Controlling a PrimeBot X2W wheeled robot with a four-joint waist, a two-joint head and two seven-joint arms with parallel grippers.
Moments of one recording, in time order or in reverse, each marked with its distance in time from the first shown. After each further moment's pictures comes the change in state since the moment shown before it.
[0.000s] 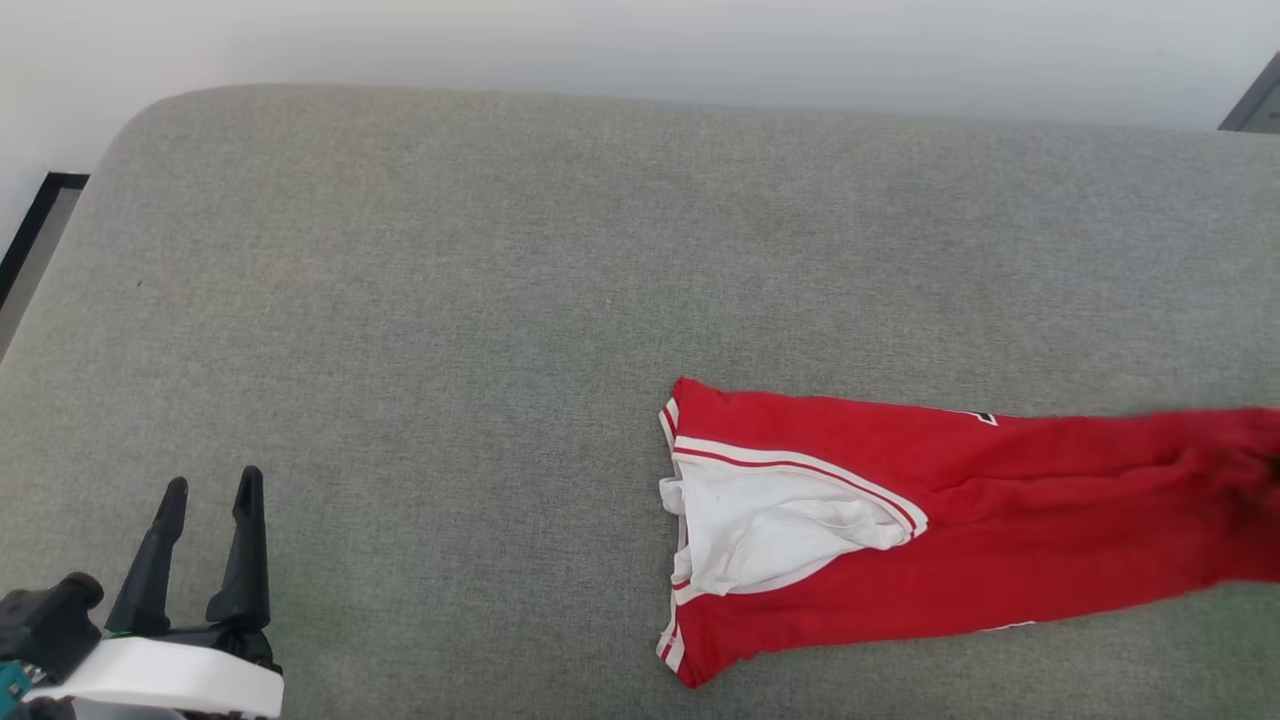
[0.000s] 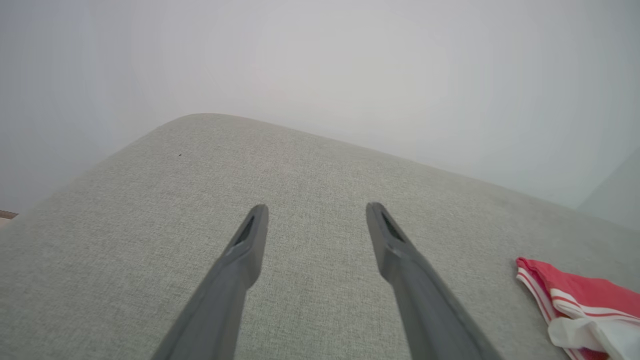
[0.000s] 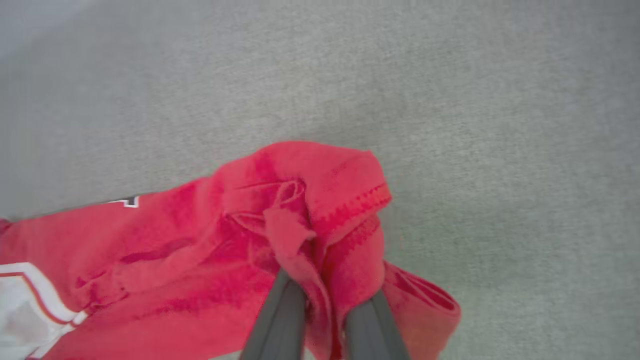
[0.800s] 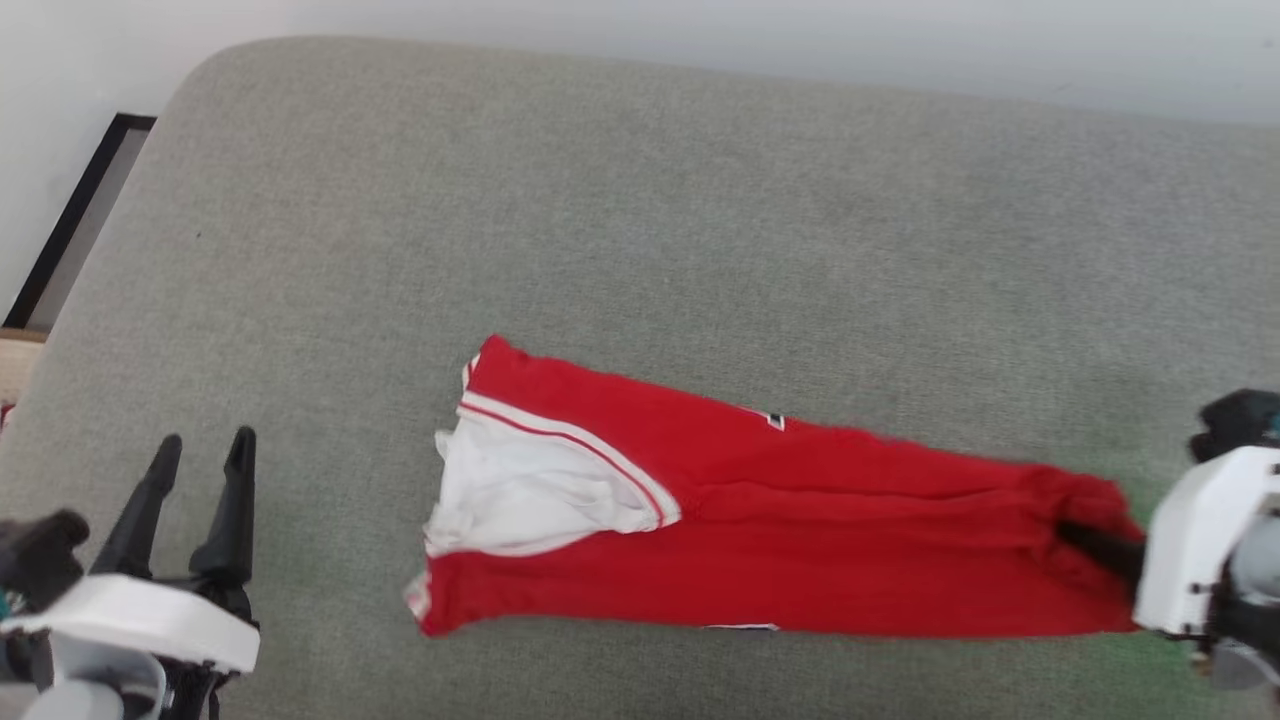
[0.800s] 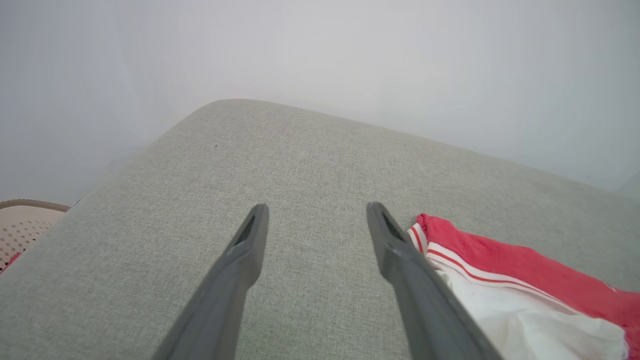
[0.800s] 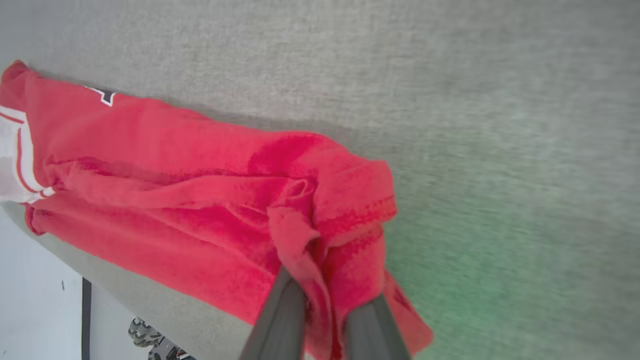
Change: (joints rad) left arm -0.112 0.202 -0.197 0.061 -0.190 0.080 0.000; right arm 0.118 0.150 0.232 -0.248 0.061 -0.003 0.117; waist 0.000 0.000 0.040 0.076
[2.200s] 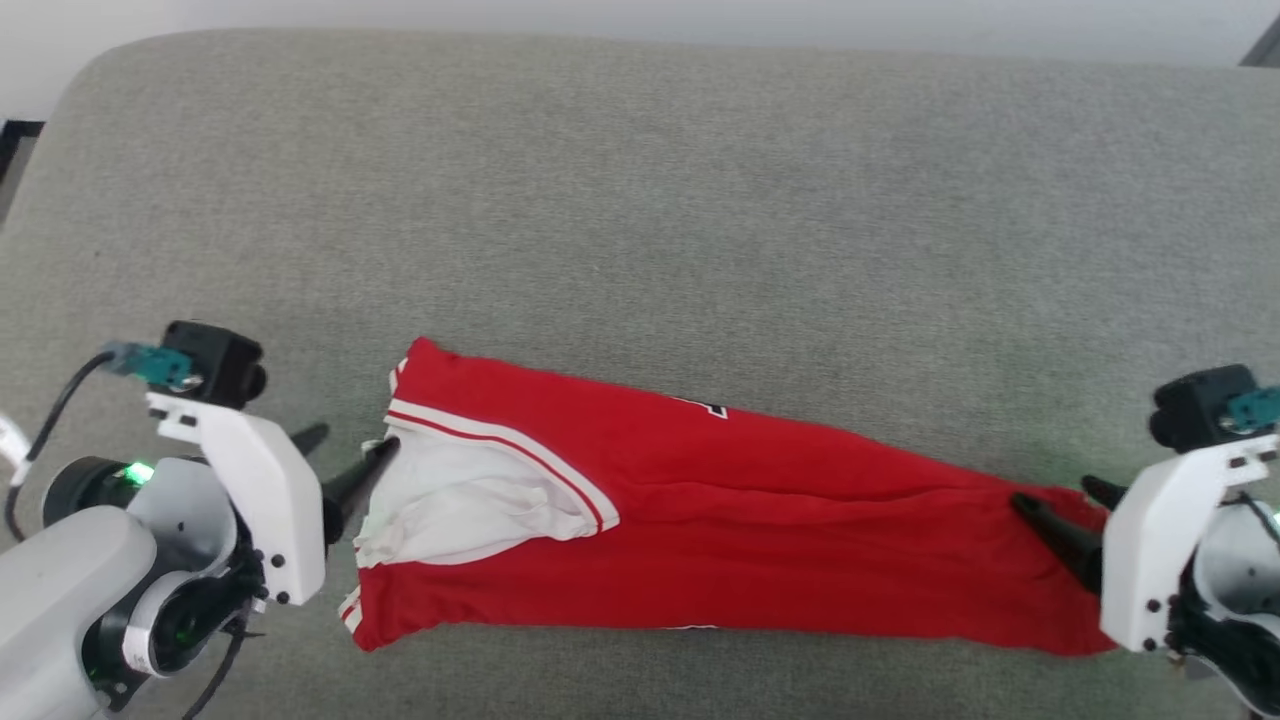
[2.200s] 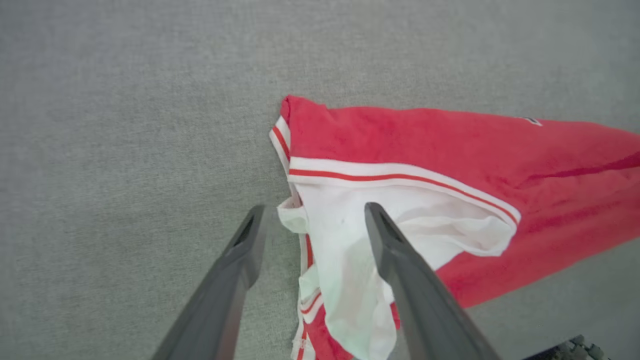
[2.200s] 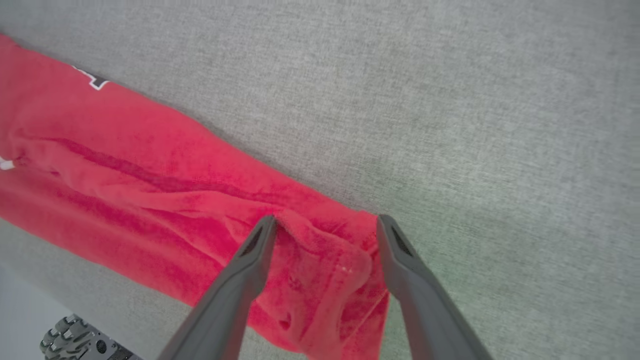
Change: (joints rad) left arm -0.603 0.454 -0.871 -0.257 -0.541 0.324 0.555; right arm 0.039 -0.018 0.119 -0.232 -0.167 0.003 -0.045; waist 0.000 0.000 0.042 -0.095
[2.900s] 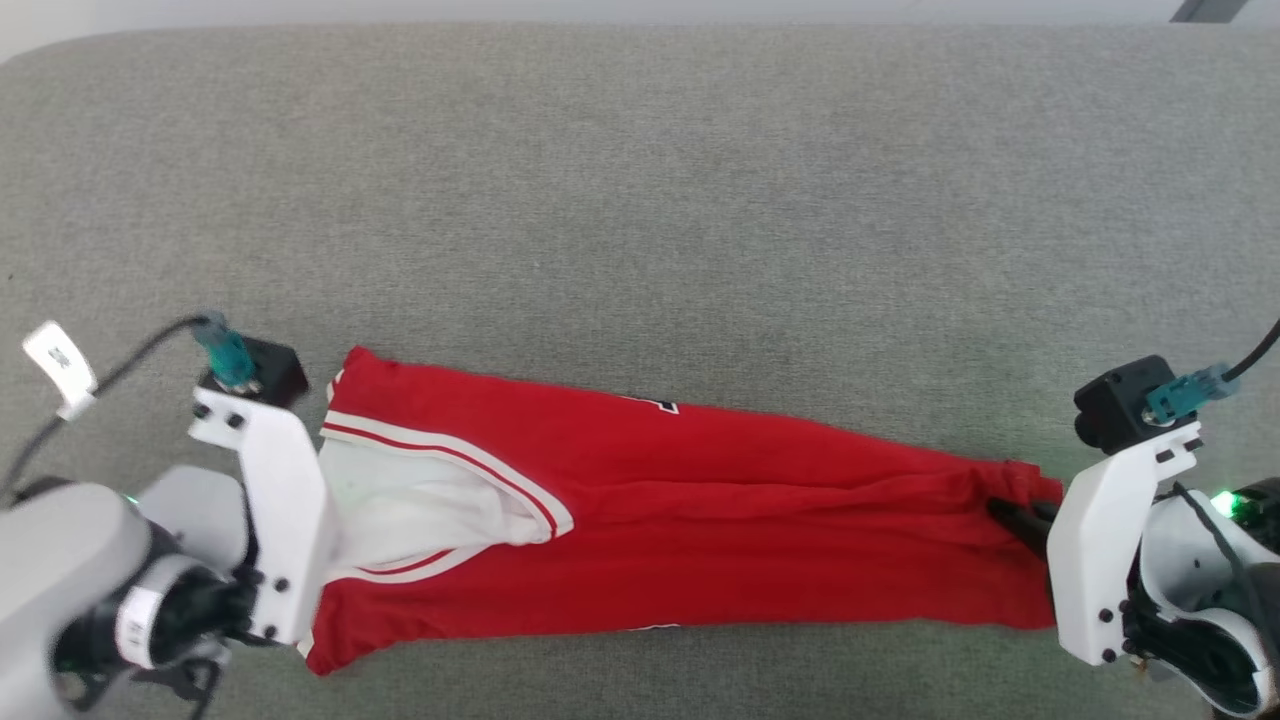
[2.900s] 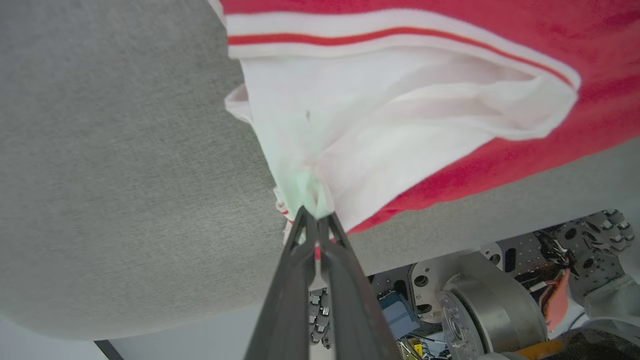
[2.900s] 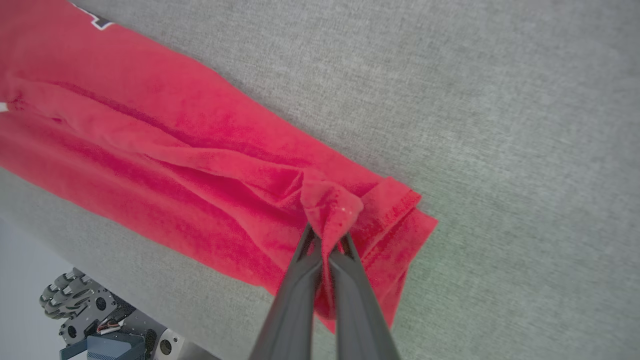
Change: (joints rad) left arm -0.183 0.113 -0.122 -0.193 0.033 0.192 0.531; right arm -0.033 -0.039 0.099 -0.072 0.013 0.000 0.106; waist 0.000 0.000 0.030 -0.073
